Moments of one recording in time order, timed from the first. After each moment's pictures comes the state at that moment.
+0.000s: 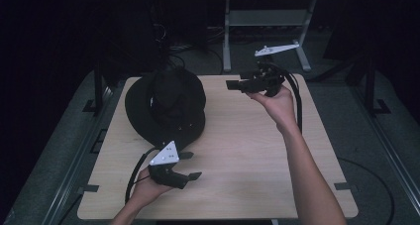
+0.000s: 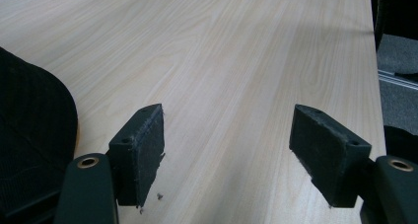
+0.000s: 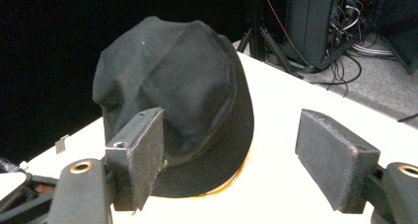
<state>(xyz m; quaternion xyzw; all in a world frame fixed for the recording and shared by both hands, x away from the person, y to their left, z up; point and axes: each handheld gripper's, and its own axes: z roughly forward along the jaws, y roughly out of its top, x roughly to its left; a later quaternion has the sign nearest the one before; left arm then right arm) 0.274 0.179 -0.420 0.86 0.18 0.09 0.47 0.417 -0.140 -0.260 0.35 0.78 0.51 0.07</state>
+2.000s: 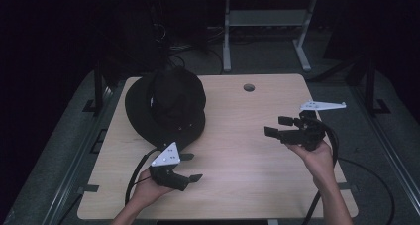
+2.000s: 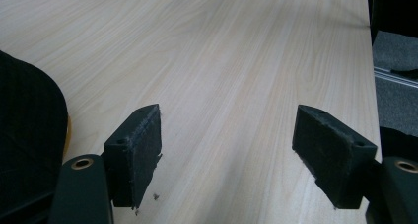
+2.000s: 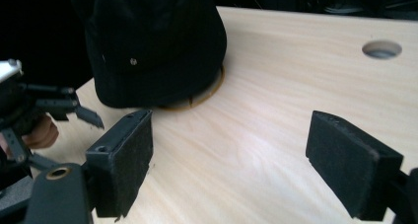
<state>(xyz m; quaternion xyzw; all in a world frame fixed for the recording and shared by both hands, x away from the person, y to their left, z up) 0.272 0.176 -0.422 0.86 0.18 0.09 0.47 0.318 -0.233 -0.349 0.43 0.75 0.51 0.07</state>
